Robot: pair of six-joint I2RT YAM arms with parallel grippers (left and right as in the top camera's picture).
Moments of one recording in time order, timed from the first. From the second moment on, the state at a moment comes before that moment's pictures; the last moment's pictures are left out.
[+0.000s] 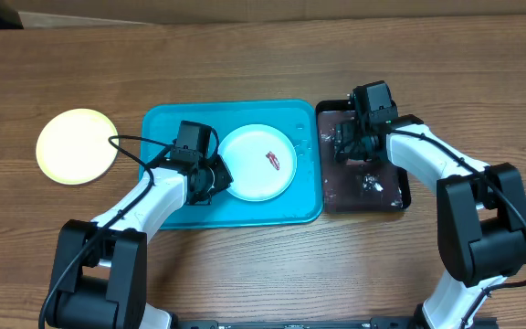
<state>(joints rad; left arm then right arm) -0.22 1.67 0.87 -0.42 0.14 -0.70 0.25 1.92 1.17 -0.36 0.07 0.17</state>
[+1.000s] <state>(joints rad) -0.22 1.67 0.87 -0.42 0.14 -0.70 0.25 1.92 1.17 -0.32 0.07 0.17</state>
